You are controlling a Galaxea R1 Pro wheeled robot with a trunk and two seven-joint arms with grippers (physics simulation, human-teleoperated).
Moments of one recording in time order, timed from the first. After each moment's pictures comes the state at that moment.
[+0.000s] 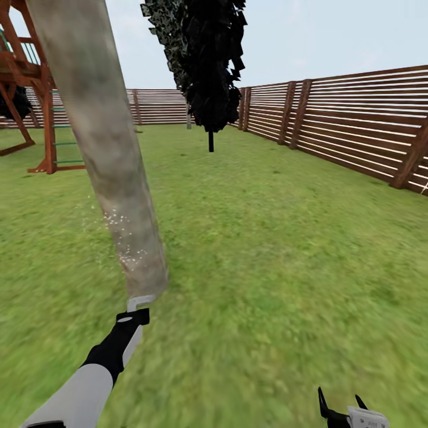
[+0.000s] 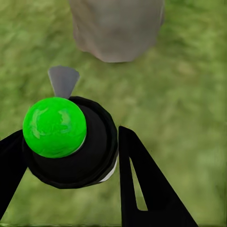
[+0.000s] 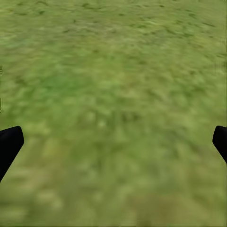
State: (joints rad) left arm -0.68 -0.03 0.11 -0.56 0.01 0.24 0.26; right arm -0.34 -0.16 -0.05 -0.04 -0.20 -1.02 0.06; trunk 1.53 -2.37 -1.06
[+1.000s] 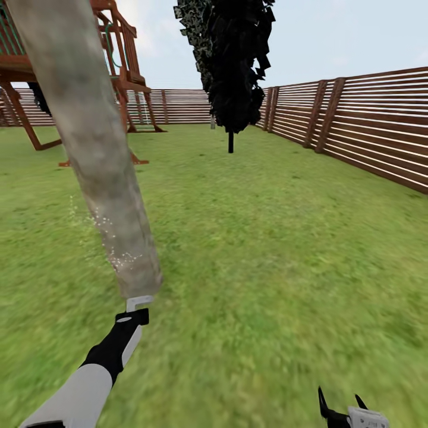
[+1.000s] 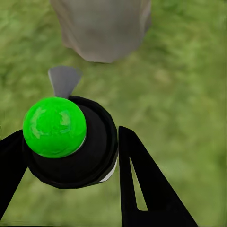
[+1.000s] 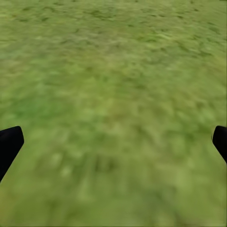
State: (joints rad) left arm -0.68 -0.03 0.11 -0.56 0.01 0.24 0.26; right arm -0.34 -0.16 -0.05 -0.04 -0.20 -1.02 0.06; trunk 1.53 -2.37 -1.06
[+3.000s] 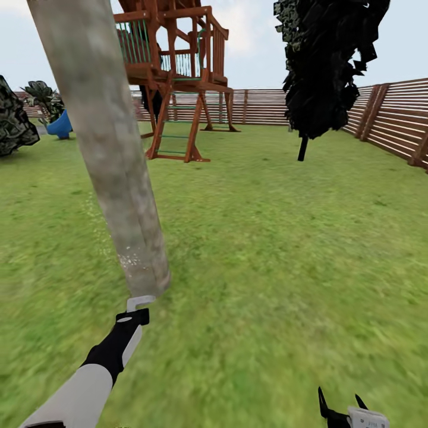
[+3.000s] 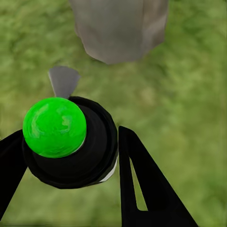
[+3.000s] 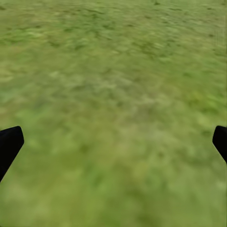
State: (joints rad) left arm -0.68 -0.03 0.11 -0.56 0.01 0.24 0.26; right arm -0.34 -0.16 -0.05 -0.04 -0.20 -1.02 0.06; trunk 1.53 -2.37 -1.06
